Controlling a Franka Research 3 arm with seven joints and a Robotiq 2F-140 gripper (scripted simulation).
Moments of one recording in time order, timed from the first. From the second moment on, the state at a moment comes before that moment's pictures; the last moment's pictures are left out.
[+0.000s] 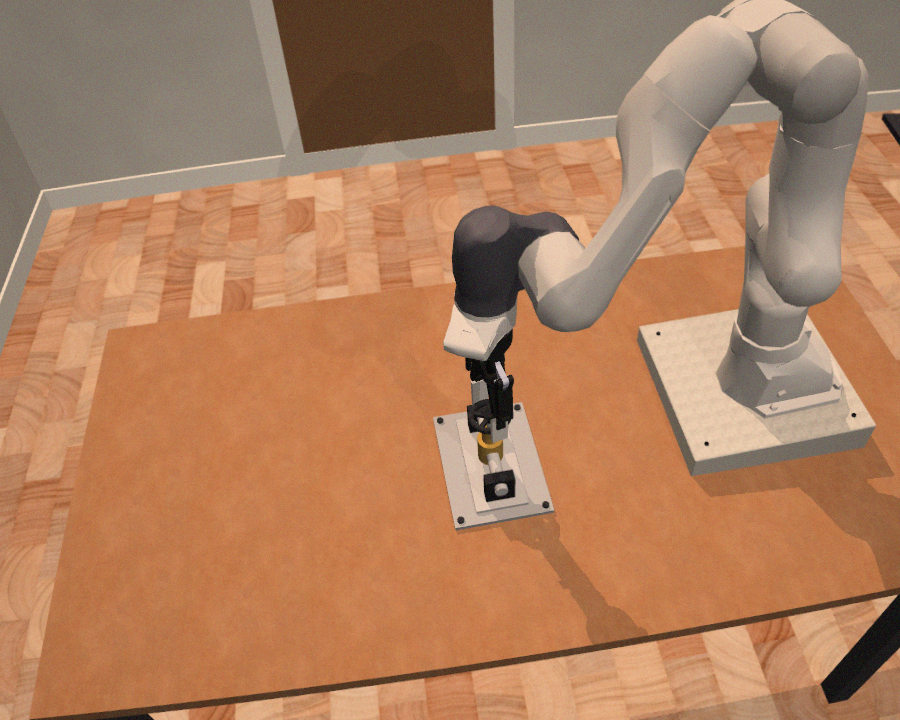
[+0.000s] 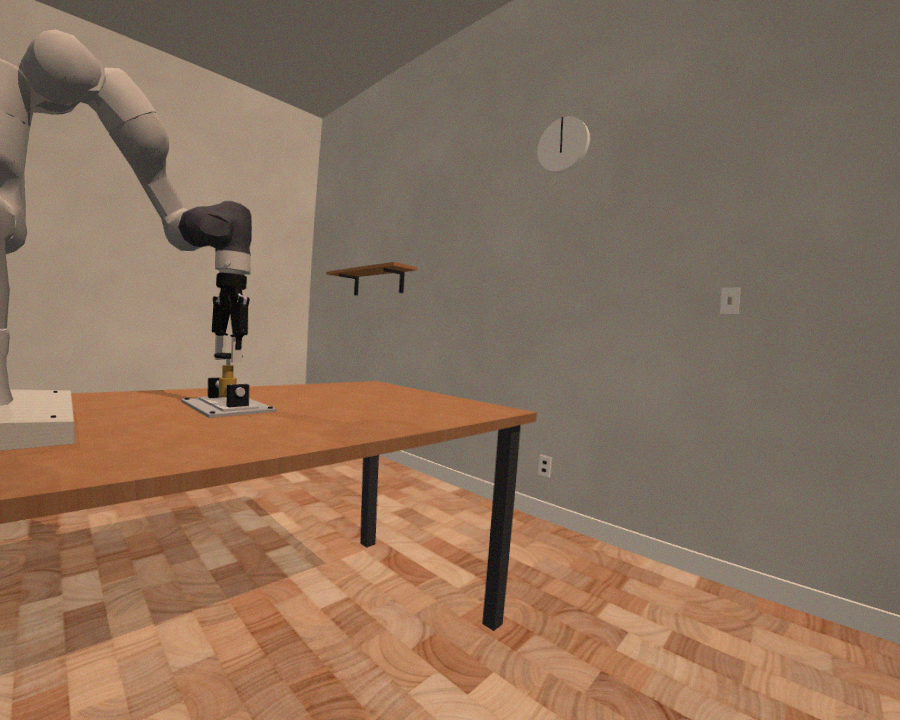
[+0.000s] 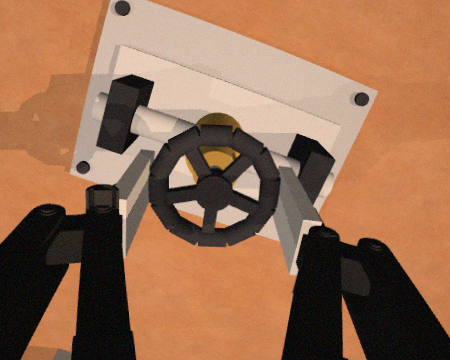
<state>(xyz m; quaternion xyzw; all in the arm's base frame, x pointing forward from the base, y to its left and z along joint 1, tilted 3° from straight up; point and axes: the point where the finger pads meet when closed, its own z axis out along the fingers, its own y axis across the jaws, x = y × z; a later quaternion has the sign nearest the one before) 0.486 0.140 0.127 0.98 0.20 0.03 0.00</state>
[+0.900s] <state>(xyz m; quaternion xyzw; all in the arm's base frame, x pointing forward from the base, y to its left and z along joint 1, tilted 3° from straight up) 0.486 0.140 0.127 1.00 0.02 0.03 0.00</state>
